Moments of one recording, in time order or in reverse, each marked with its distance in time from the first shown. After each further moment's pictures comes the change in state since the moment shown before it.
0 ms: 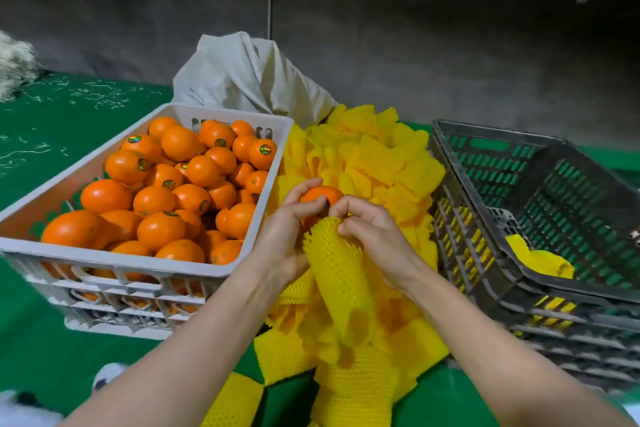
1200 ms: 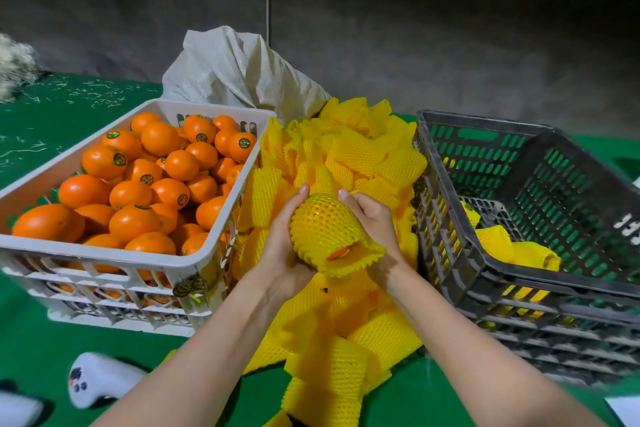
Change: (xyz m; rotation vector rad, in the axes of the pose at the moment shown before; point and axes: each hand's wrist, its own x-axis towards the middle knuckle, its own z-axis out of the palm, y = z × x) left_hand 0.004 -0.051 0.023 -0.100 0.033 -0.199; right_hand 0.003 0.033 -0.042 -0.118 0.371 0.028
